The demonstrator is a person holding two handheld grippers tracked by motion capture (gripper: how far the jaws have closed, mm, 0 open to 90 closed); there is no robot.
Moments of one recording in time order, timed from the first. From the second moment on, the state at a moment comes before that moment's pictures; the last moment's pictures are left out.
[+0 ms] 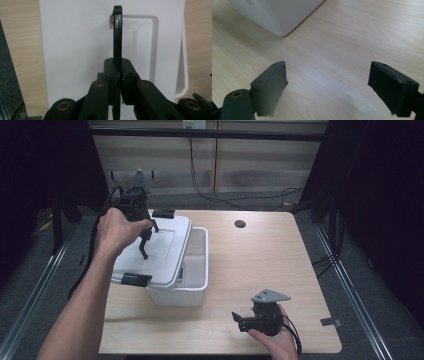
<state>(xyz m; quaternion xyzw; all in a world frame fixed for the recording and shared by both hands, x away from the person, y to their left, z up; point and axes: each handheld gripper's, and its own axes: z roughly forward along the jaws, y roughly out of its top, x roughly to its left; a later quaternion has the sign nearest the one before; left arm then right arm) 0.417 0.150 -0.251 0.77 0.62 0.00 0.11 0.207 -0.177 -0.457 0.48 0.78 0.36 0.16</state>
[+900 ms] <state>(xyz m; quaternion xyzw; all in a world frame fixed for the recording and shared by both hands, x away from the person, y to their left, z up) 0.417 0.118 -0.268 0.73 0.67 0.00 0.12 0.207 -0.177 -0.457 0.47 0.79 0.36 0.16</state>
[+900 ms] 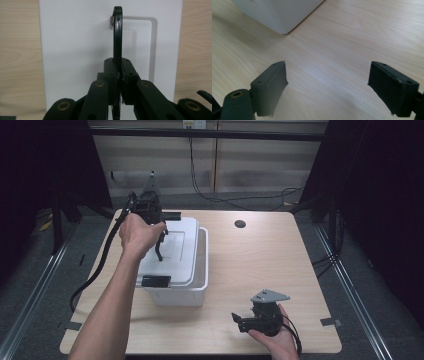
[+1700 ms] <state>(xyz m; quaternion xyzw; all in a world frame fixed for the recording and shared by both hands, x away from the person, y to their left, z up) 0.420 0.104 -0.276 0.72 0.68 -0.01 0.12 0.207 -0.176 -0.457 0.47 0.79 0.36 0.15</state>
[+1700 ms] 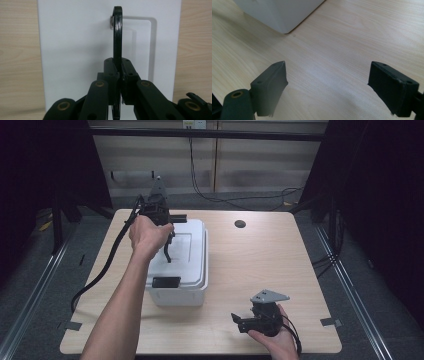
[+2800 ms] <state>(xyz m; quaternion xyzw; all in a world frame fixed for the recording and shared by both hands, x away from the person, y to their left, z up) 0.424 0.086 -0.296 0.73 0.67 -0.02 0.11 0.206 -0.174 -0.458 0.47 0.79 0.36 0.15</state>
